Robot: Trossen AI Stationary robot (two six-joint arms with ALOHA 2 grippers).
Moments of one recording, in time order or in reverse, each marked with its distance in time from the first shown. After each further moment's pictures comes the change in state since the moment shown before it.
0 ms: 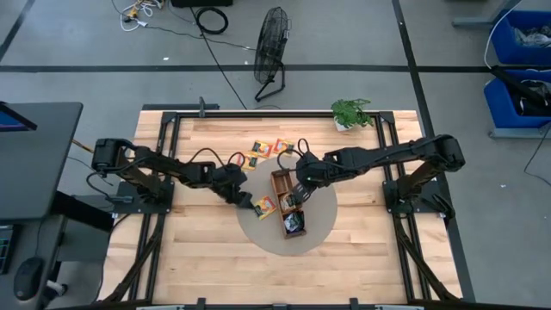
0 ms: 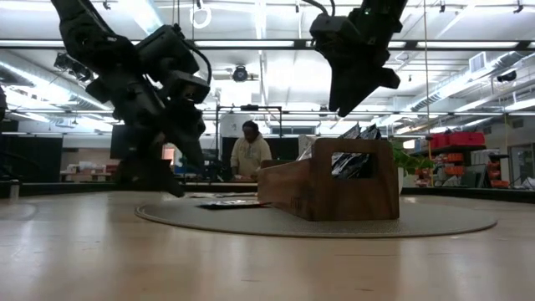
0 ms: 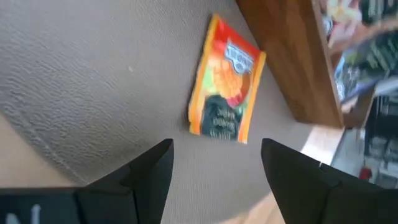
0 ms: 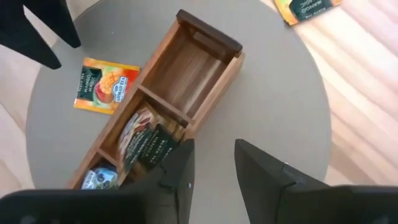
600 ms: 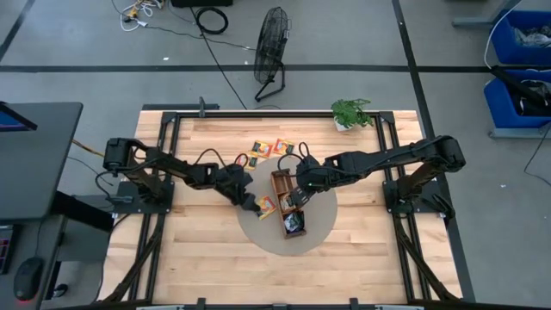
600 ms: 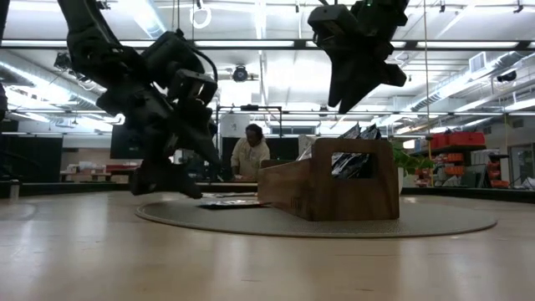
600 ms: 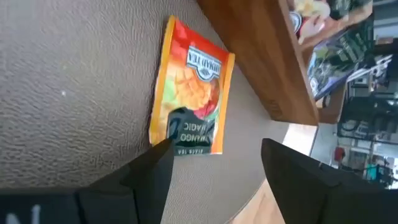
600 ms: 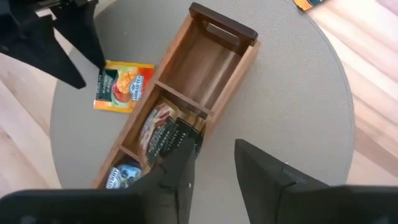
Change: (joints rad) left arm 0.006 0.103 0.000 0.206 0.077 0.014; right arm 0.049 0.000 0.000 0.015 -0.001 0.109
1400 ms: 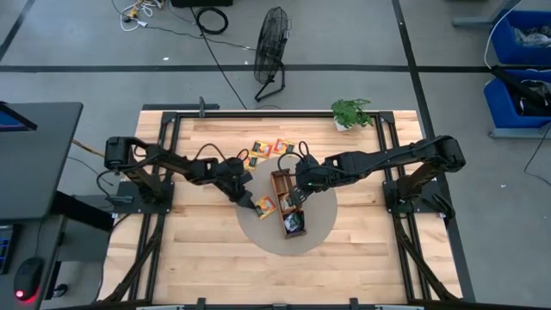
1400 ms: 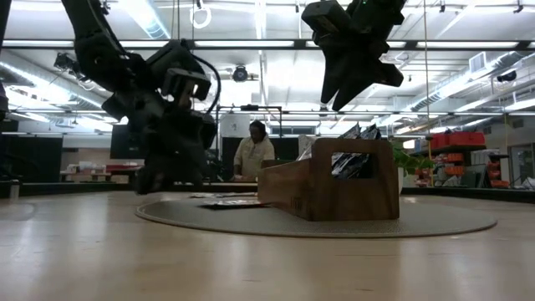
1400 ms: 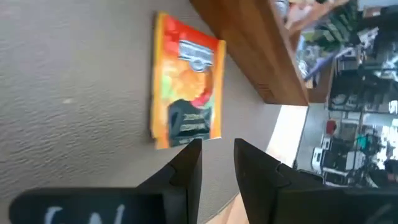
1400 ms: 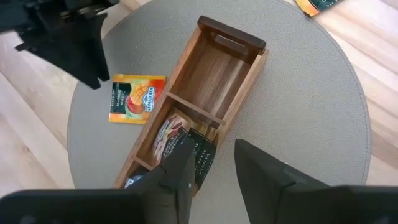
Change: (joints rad) left arm 0.077 0.000 0.000 -0.025 0.147 0.120; right arm 0.002 0.000 0.000 0.045 0.005 0.045
